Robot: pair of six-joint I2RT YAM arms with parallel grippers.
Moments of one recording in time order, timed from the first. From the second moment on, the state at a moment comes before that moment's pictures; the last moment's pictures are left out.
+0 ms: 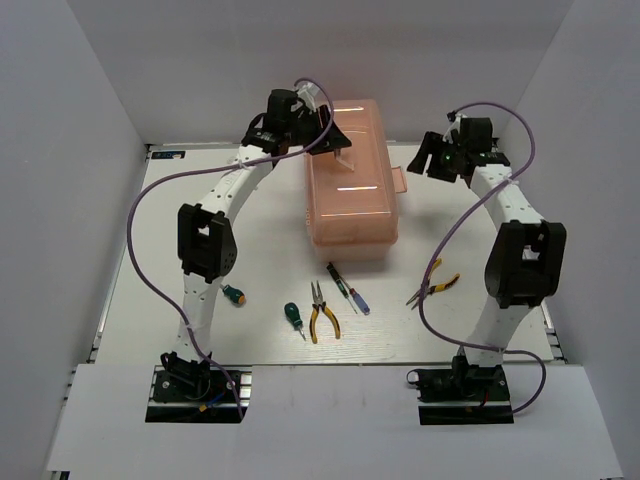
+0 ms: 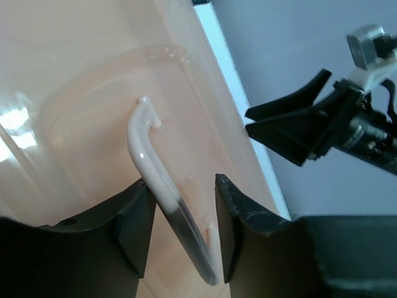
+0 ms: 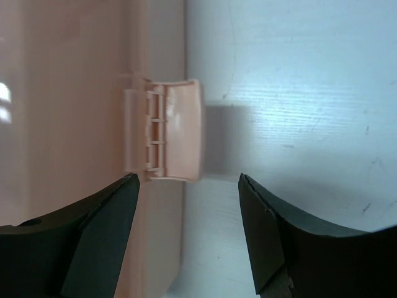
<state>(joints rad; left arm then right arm) -0.40 2.29 2.24 -0.33 0.57 -0.63 0.06 1.80 1.57 -0.40 -0.32 0.26</state>
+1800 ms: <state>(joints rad) -0.11 1.82 1.86 -0.72 0.18 -0.57 -0.06 2.19 1.79 -0.34 -0.76 0.33</state>
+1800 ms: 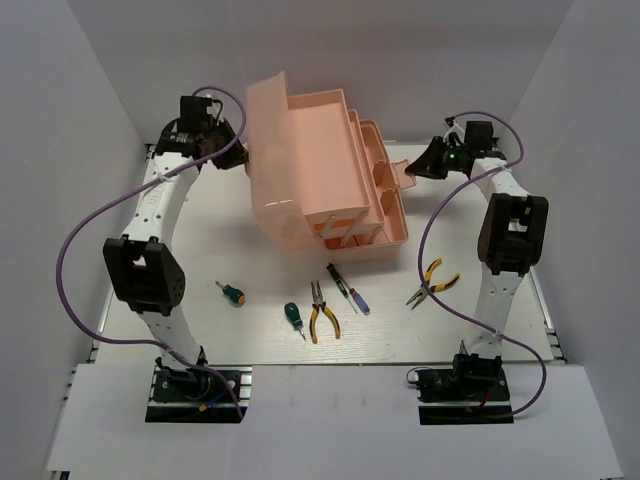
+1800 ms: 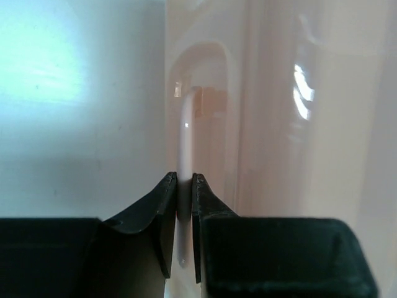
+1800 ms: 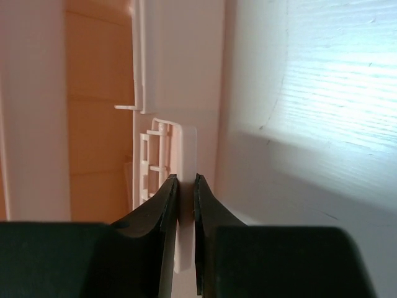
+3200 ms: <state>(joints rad) -0.21 1.02 1.11 -0.80 0.33 -0.34 -0.17 1.66 1.08 -0.82 -0.42 -0.40</state>
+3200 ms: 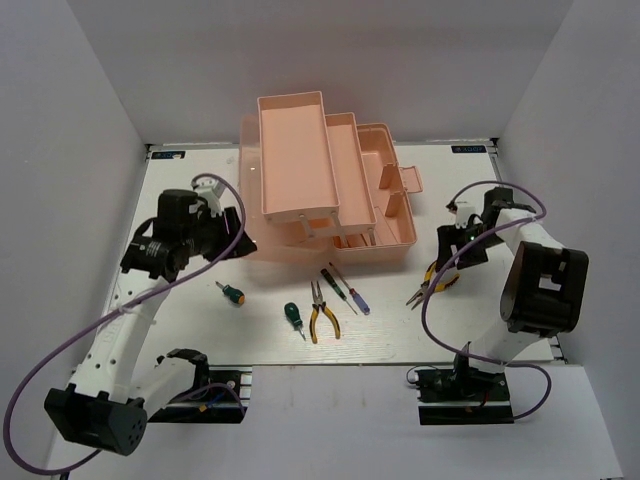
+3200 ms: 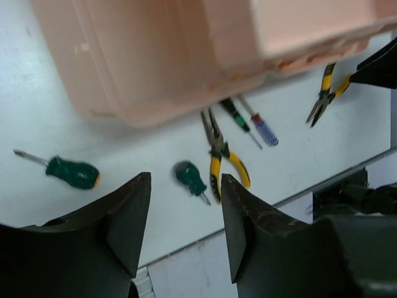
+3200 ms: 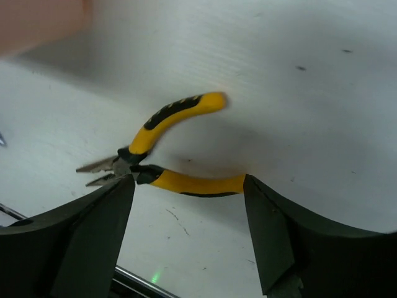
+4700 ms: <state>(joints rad) -0.87 1.49 0.98 -0.51 0.09 -0.42 -0.28 1.43 1.36 -1.28 -0.88 -1.42</state>
